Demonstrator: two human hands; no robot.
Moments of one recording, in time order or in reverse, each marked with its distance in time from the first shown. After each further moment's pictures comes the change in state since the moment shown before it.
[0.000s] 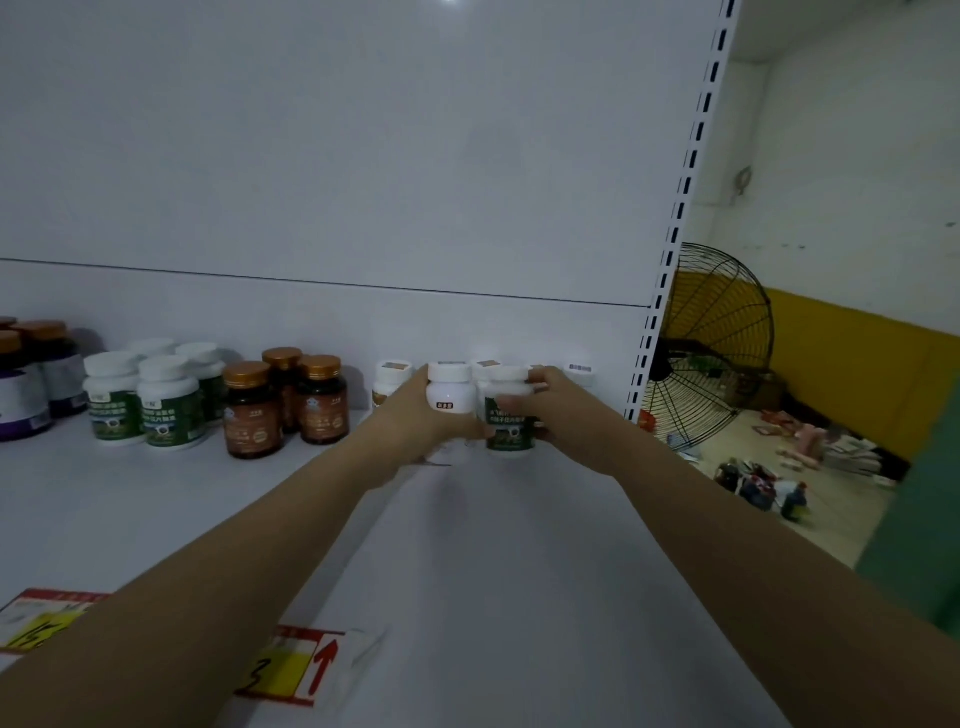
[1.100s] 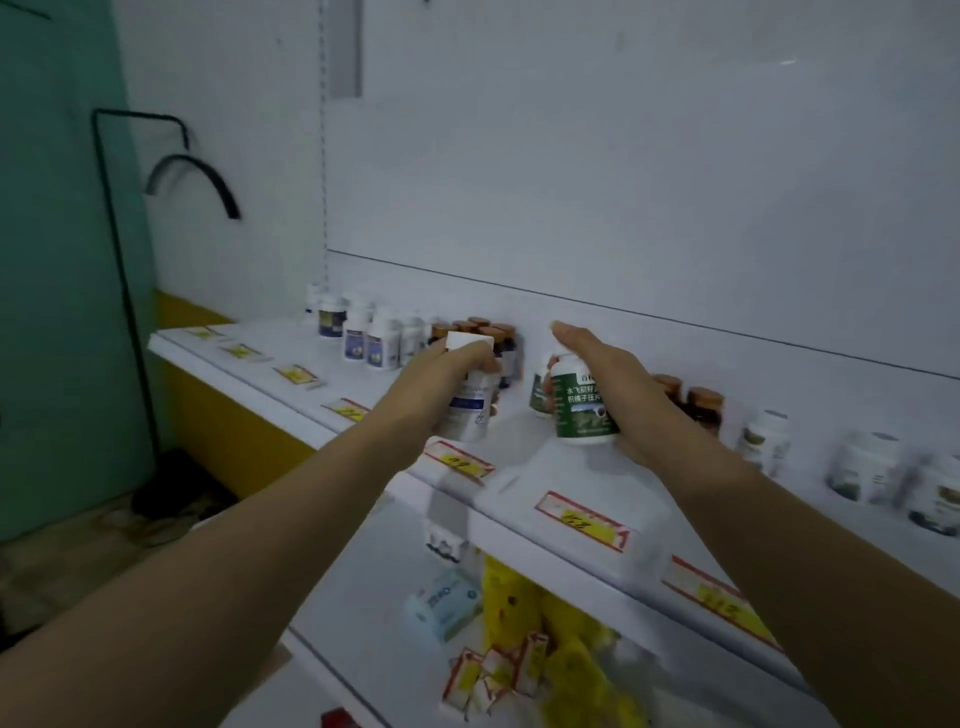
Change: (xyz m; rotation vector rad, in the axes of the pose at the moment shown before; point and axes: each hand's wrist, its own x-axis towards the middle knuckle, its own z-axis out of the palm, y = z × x) left_hand -0.241 -0.001 -0.232 -0.211 0.658 -0.087; right_hand -0.042 -0.111 0.298 0.146 -0.355 -0.163
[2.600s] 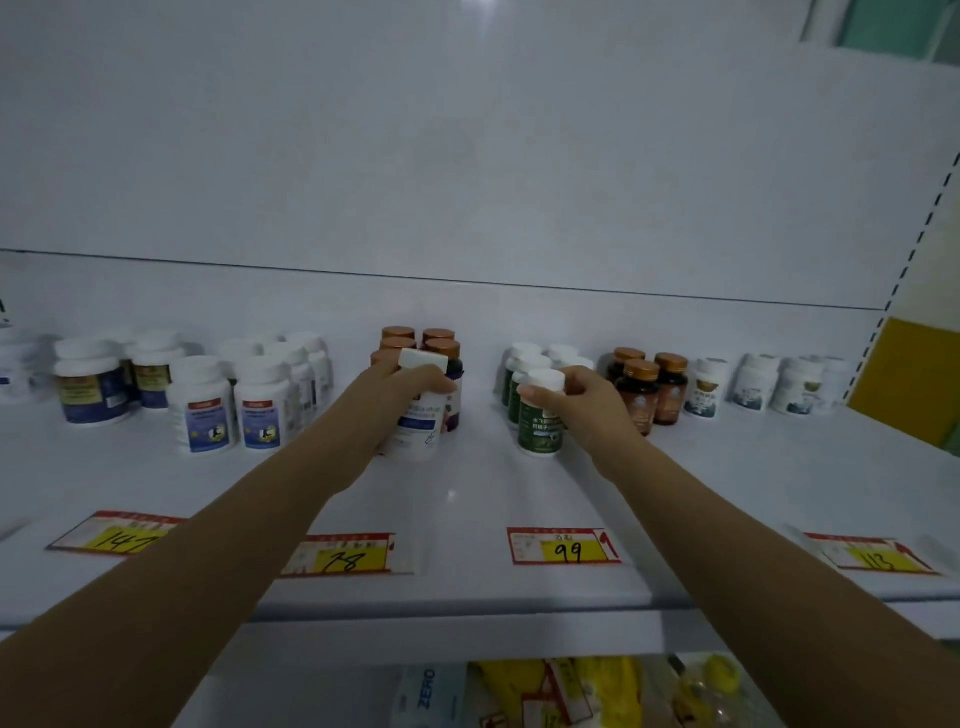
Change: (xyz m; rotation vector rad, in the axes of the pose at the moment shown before) left_hand 0.213 -0.058 -0.109 0.029 -0.575 -0.066; right_hand 0.110 0.070 0.076 -0.276 0.830 0.104
